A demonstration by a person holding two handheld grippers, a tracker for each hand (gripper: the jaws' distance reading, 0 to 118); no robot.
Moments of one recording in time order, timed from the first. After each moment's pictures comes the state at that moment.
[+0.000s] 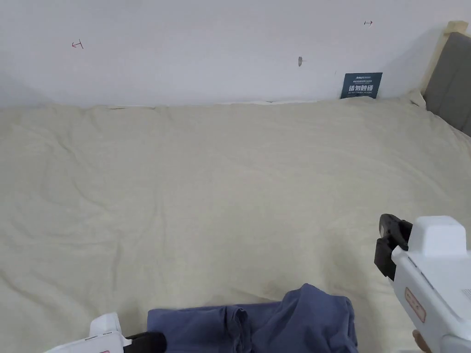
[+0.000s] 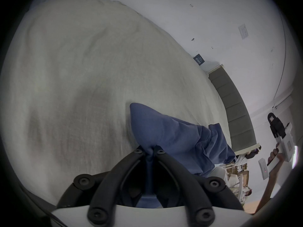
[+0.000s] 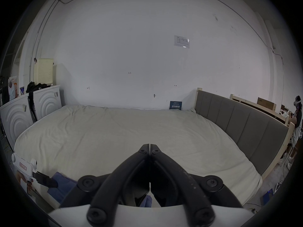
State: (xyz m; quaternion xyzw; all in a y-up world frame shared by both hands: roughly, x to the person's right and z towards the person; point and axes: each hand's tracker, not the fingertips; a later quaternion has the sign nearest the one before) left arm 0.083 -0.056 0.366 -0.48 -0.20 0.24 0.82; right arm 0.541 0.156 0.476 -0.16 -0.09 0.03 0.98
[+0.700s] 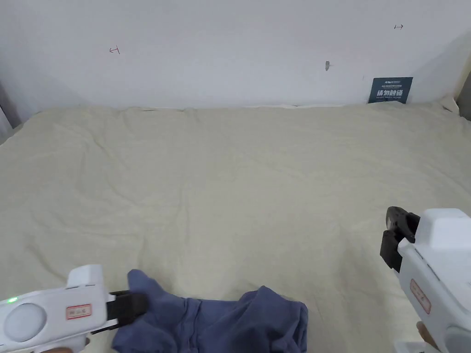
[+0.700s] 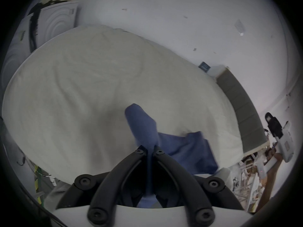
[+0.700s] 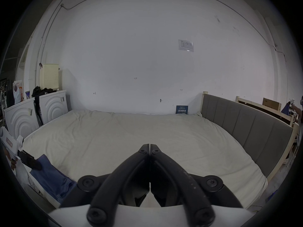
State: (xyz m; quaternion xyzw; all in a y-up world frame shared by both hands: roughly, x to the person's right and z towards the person) left arm 0.083 0.084 0.394 -0.45 -0.16 0.17 0.86; right arm 0.534 0.164 0.477 -0.14 -0.06 0.02 0.99
